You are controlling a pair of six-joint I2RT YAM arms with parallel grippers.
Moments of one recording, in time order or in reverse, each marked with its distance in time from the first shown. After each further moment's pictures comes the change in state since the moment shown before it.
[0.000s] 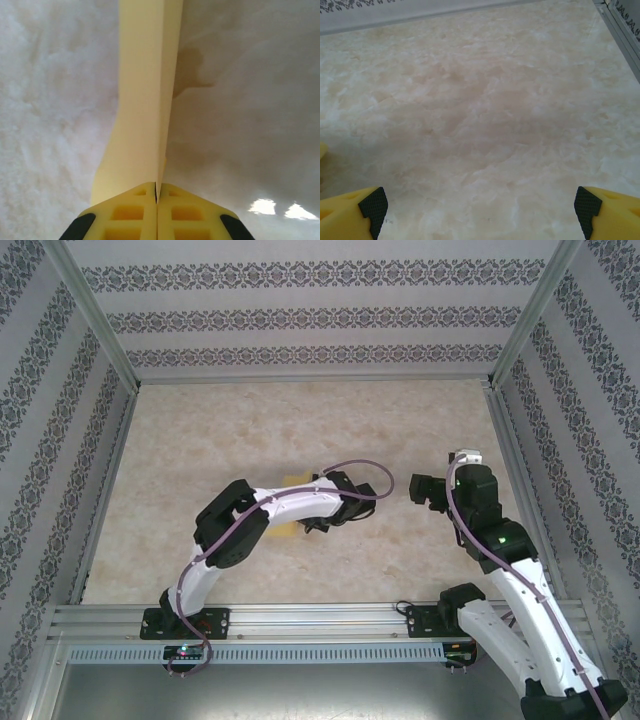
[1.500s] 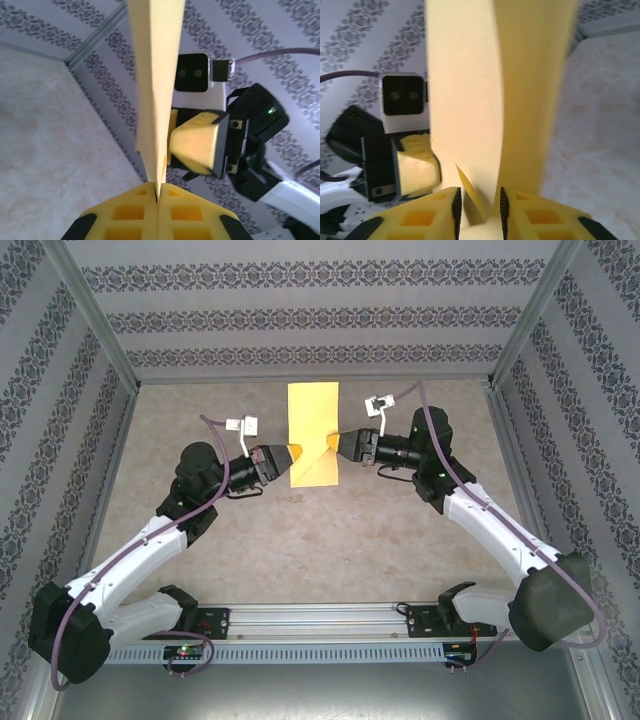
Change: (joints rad) left arm 0.480 -1.109 -0.898 1.599 1.138 -0.058; right arm 0.137 0.547 0.170 0.851 -1.018 0.441
